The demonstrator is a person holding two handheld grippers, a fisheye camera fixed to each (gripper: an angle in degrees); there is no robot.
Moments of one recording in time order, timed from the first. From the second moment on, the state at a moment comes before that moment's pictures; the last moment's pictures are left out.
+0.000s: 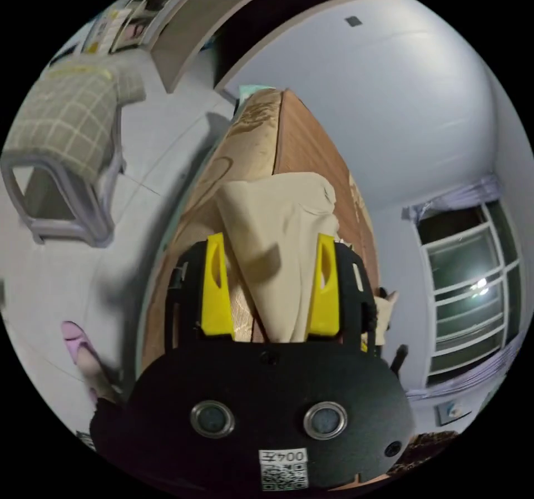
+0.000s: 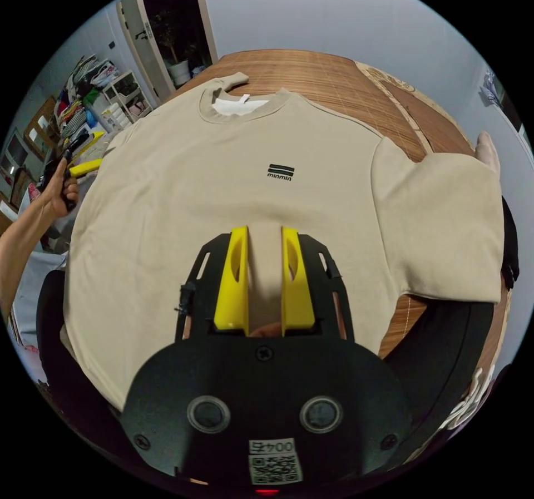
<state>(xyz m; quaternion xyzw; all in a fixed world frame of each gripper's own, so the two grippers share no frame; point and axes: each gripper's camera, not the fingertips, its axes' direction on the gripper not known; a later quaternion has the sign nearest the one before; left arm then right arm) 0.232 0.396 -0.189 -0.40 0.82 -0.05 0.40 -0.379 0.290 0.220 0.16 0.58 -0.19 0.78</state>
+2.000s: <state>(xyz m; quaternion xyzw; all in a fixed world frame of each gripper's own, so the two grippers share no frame) 0.180 0.256 -0.074 -0.35 0.68 -0.03 0.65 -0.362 0.269 0.180 0.17 0.55 -0.17 0.80</state>
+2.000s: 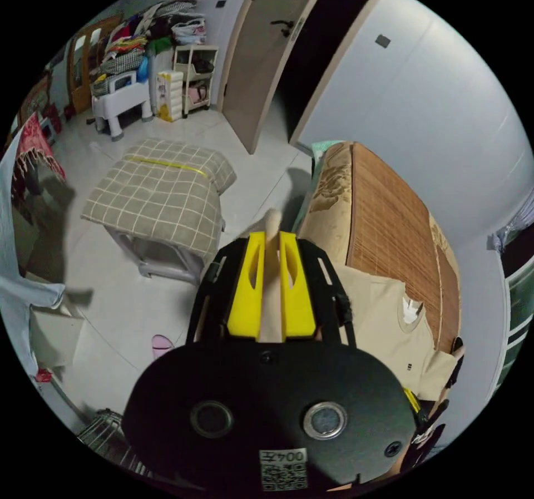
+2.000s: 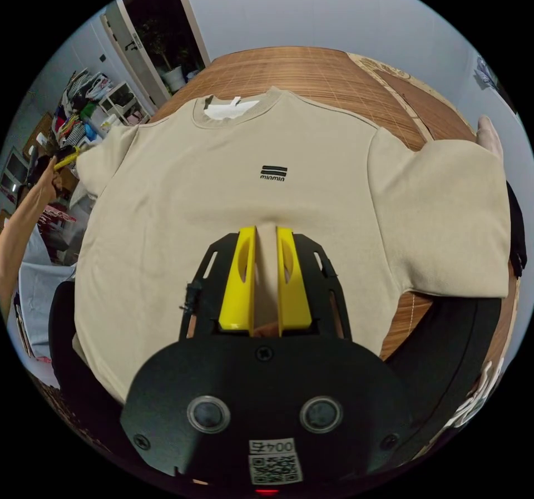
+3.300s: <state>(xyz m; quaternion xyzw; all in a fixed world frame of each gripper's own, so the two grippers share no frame) 0.170 0.376 -0.427 -0.08 0.83 0.20 0.51 -0.362 0.293 0.215 0.16 0.59 -0.23 0.76</state>
